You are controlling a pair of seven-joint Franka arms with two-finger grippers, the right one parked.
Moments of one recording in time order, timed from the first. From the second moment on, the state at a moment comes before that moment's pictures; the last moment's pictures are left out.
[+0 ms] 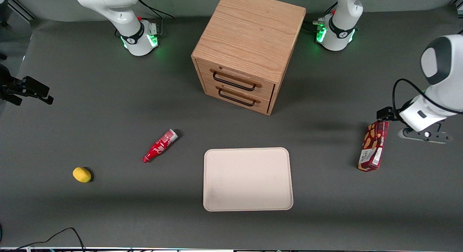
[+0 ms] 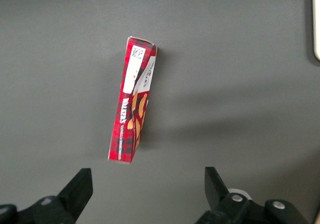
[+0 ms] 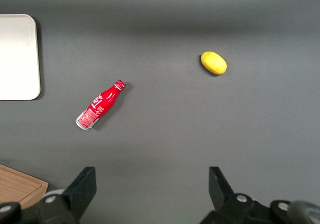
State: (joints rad) arm -0.14 0.11 0.15 -1.92 0.04 1.98 0.20
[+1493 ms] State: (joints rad) arm -0.04 0.42 0.16 -2.02 -0.14 2.49 0.57
